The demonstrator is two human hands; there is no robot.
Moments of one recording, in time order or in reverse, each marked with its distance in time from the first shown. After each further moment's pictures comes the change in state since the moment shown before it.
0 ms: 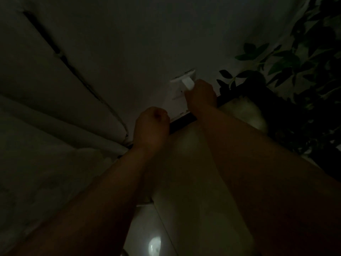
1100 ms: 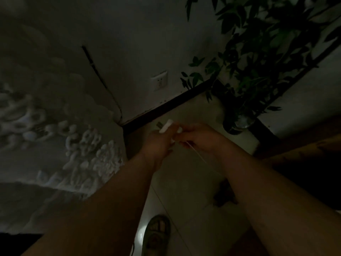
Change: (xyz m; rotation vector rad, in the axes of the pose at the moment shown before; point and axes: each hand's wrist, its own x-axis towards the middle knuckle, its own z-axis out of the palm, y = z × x) left_hand -0.216 0.110 -0.075 -0.540 -0.456 -0.563; right_hand -0.283 0.018 -0.152 0.606 -0.529 0.232
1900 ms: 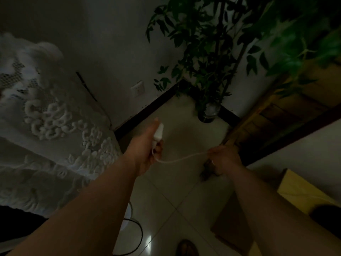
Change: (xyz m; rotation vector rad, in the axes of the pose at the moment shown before) left_hand -0.150 0.007 -0.016 -0.012 -0.204 -0.076; right_hand -0.176 0.088 -0.022 -0.479 0.600 0.254
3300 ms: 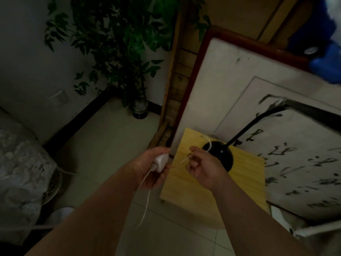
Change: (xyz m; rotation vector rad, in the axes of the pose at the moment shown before) left_hand -0.161 -0.161 0.162 0.401 -0.495 -0.426; right_hand -0.238 0.182 -0.086 1.506 0.076 0.246
